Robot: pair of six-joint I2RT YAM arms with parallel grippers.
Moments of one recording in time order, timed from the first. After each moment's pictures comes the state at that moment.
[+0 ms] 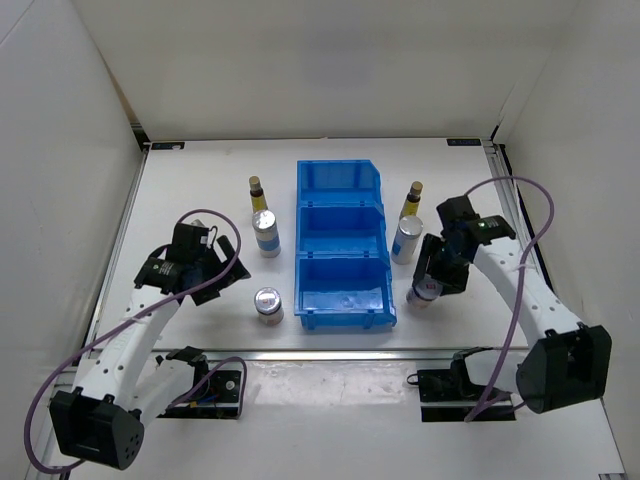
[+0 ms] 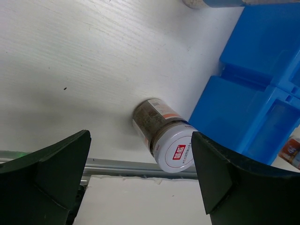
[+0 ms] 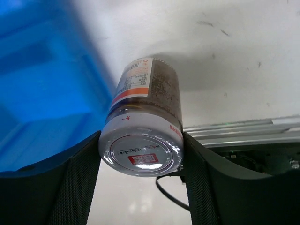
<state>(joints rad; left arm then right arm) -0.23 0.93 0.81 -0.87 0.04 -0.72 0.26 1.23 0.97 -1.10 -0.07 0.56</state>
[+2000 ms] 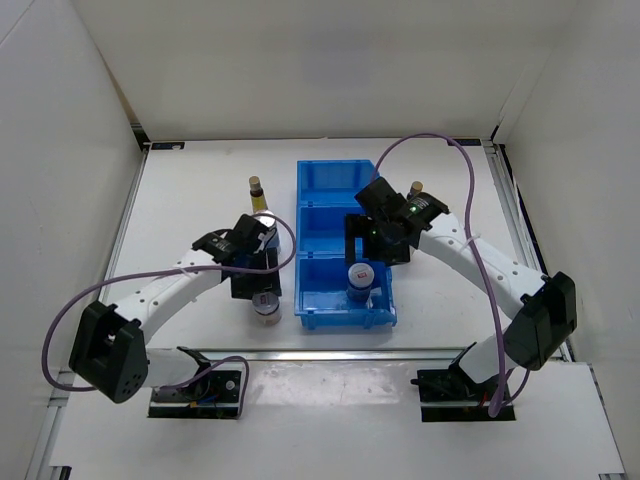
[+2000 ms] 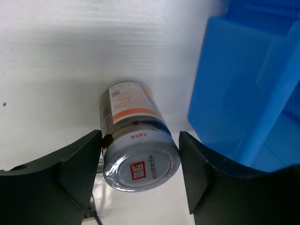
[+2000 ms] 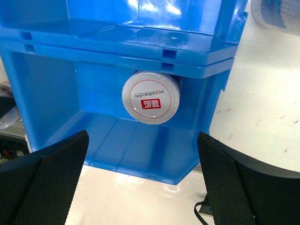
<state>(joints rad) -0.55 1.28 0.89 -0.82 0.04 -0.63 0.75 1.49 1.38 -1.03 0.05 0.63</state>
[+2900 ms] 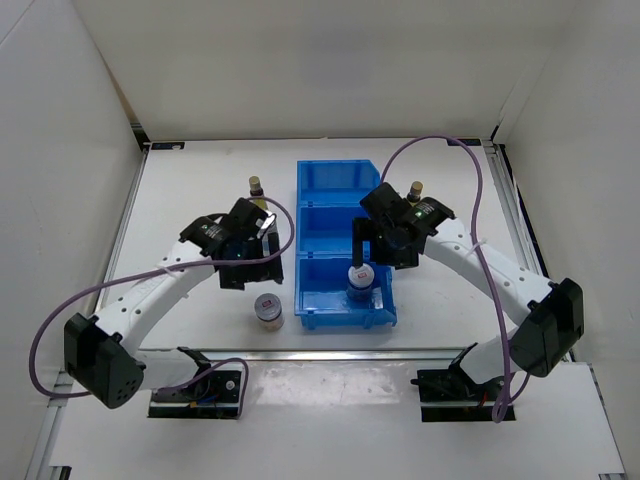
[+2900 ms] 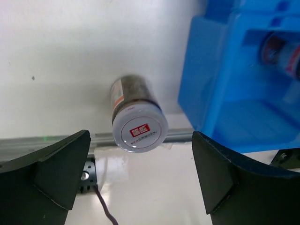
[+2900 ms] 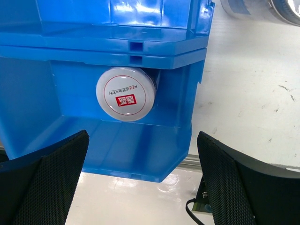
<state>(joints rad) -0.58 1.26 1.14 -1.06 -0.05 -0.66 0.75 1.44 1.33 -1.06 0.13 0.65</state>
